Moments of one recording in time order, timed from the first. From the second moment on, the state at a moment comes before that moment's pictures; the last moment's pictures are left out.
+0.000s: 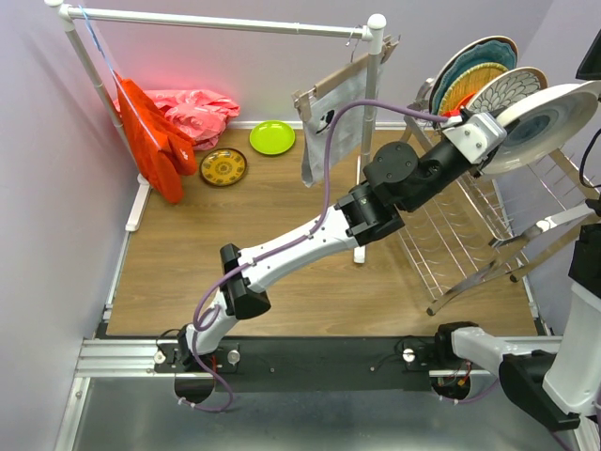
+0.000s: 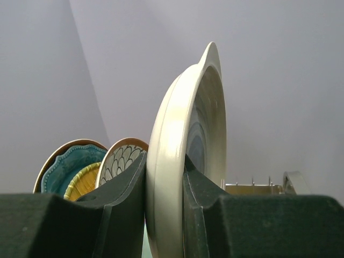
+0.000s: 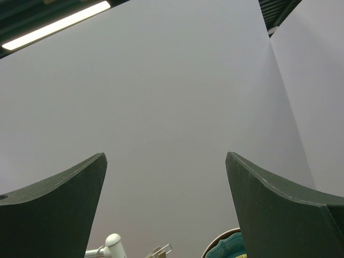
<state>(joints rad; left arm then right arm) -1.23 2.15 2.51 0.22 -0.14 0.24 0.11 1.12 2.08 -0.12 0.18 0.22</state>
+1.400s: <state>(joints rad) -1.25 2.26 2.52 0.30 -0.22 0.44 0.11 1.03 1.89 -0.12 0.09 0.33</state>
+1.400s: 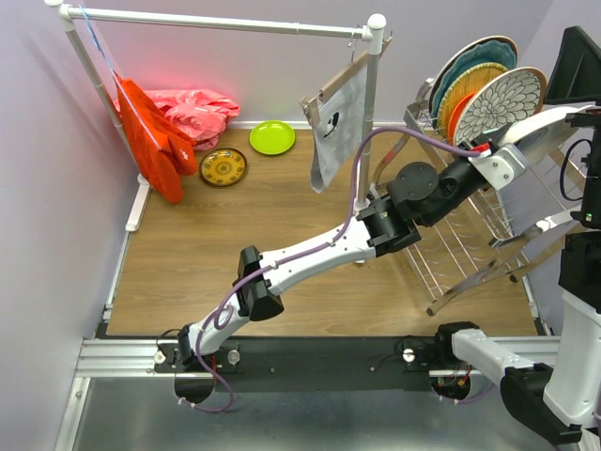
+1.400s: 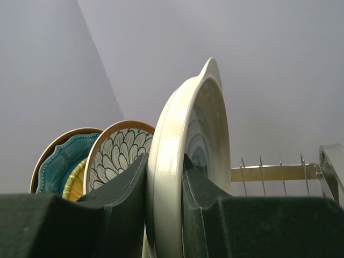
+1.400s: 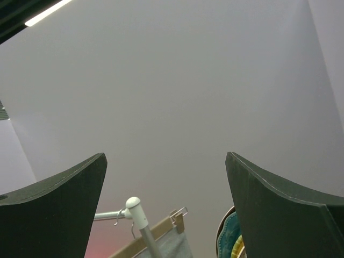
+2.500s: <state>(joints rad) -1.26 2.37 2.56 0.43 -0.22 0.52 0.11 0.97 1.83 -0.12 0.06 0.37</state>
